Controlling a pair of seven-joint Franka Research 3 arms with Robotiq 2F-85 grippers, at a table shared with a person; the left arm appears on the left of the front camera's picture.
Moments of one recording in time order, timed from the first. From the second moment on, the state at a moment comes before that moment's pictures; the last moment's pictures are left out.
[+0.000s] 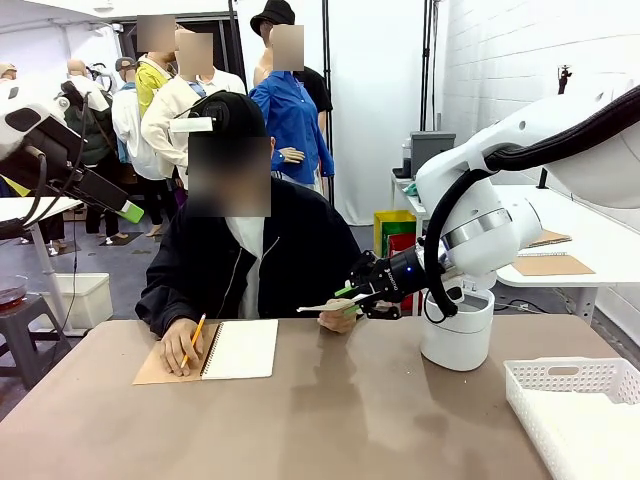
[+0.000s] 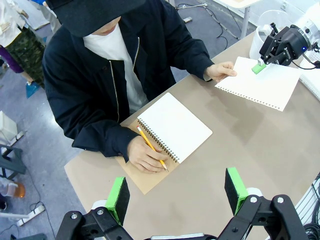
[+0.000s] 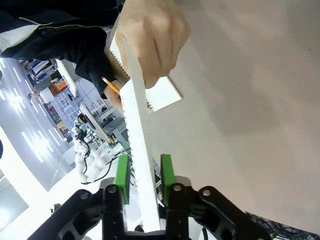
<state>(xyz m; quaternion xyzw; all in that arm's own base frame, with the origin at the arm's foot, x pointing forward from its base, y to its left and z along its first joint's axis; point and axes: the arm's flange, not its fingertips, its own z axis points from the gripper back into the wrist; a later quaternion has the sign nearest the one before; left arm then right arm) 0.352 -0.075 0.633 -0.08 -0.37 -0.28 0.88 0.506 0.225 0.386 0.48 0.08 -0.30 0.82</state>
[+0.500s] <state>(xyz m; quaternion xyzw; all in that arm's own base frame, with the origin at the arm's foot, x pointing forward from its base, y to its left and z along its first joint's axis) 0.352 -0.075 0.633 -0.08 -0.37 -0.28 0.88 0.505 0.224 0.387 0.49 0.08 -0.29 0.82</state>
